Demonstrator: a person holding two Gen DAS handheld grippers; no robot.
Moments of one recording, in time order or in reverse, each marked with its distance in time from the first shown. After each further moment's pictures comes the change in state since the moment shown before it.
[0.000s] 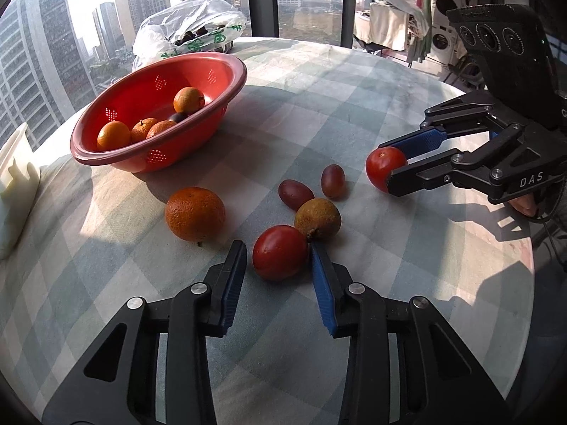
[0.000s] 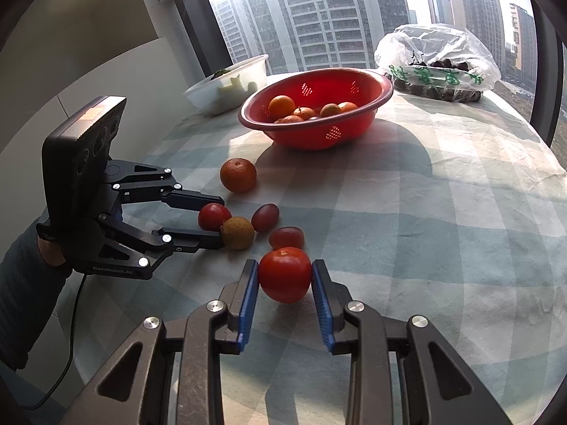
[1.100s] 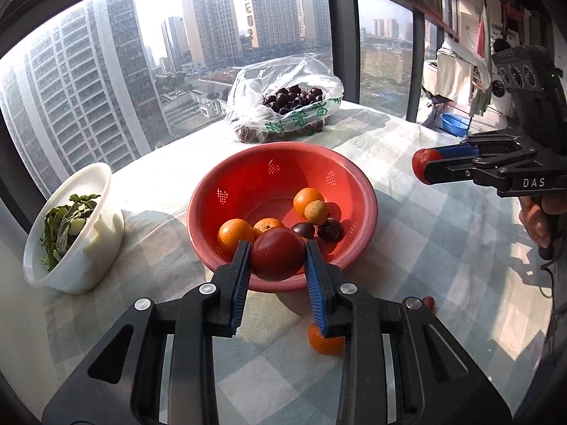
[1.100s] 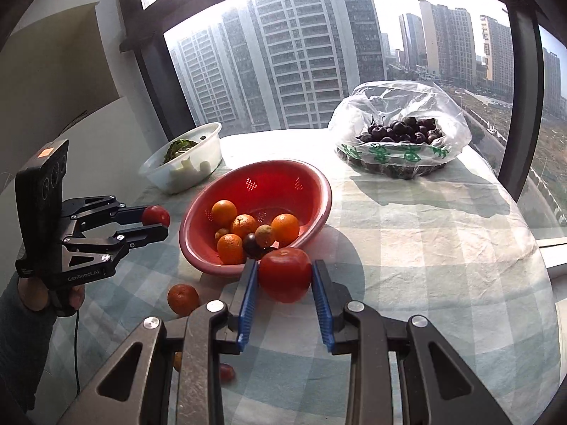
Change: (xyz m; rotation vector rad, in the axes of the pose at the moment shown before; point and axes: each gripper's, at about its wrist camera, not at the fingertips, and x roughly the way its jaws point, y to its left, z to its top) left arm -0.043 0.088 0.091 -0.161 -0.141 0.251; right arm -0.008 -0.049 0.129 0.026 -0.141 -0.088
